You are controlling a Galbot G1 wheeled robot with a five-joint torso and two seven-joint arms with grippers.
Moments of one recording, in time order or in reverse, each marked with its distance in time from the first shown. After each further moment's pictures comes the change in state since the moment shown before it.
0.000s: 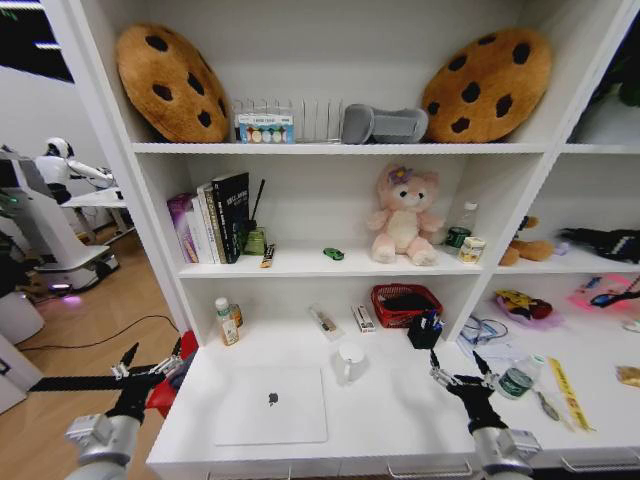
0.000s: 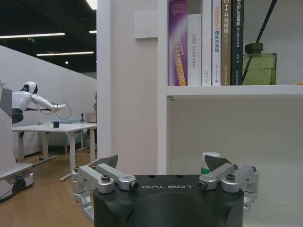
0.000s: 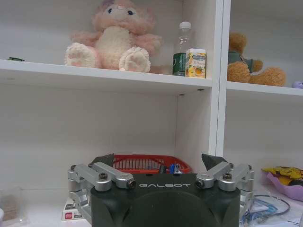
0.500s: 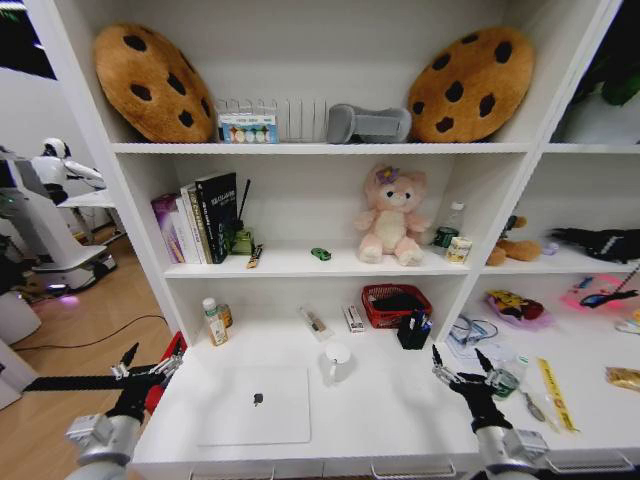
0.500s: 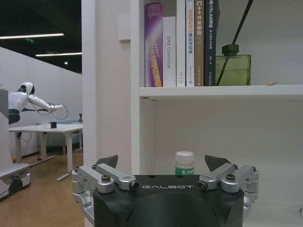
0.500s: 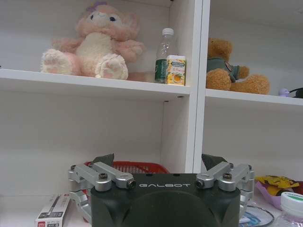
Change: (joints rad) left arm 0.000 0.000 0.000 0.000 0.000 0.000 0.000; right arm -0.011 -0.022 0.022 0.023 0.012 0.001 -0.004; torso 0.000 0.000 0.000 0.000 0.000
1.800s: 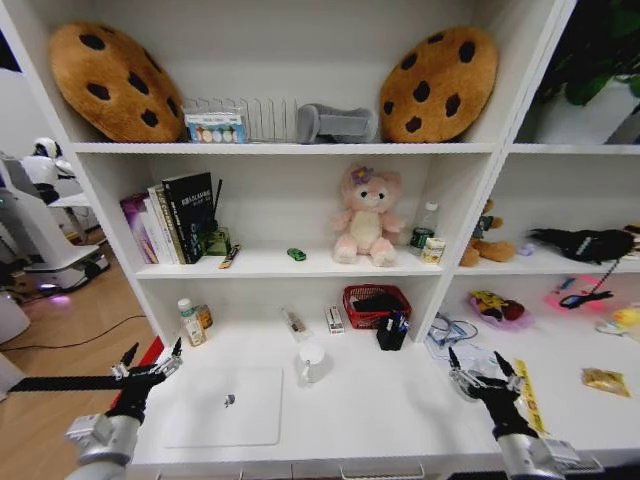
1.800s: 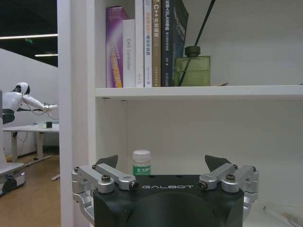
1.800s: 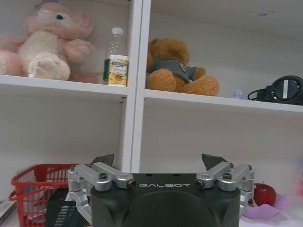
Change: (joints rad) left arm 0.000 0.000 0.000 0.000 0.000 0.000 0.000; right arm -0.068 -0.034 0.087 -0.004 0.073 0.045 -0.011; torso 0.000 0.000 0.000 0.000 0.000
